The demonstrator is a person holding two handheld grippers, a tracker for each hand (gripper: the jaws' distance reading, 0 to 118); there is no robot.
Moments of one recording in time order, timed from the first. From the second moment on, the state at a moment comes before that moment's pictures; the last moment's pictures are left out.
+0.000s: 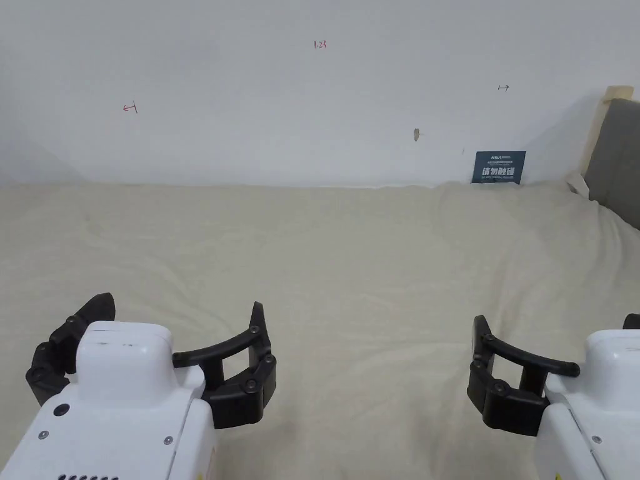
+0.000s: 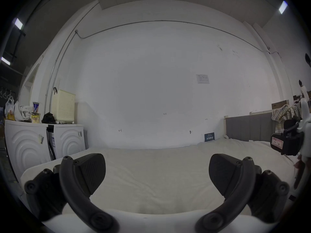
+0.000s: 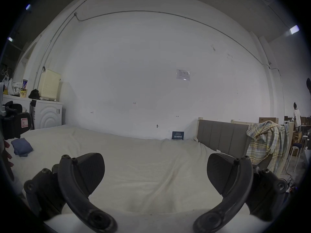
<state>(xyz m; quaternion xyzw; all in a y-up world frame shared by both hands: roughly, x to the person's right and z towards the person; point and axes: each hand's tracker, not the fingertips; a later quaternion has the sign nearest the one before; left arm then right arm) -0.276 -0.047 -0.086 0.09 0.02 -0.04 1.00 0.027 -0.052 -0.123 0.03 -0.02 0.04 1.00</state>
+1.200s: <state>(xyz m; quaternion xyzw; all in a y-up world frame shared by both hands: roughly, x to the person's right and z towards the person) -0.282 -0.048 -0.107 0.05 -0.01 -0.01 1.00 0.010 -0.060 -0.110 0.00 -0.01 0.06 1.00</state>
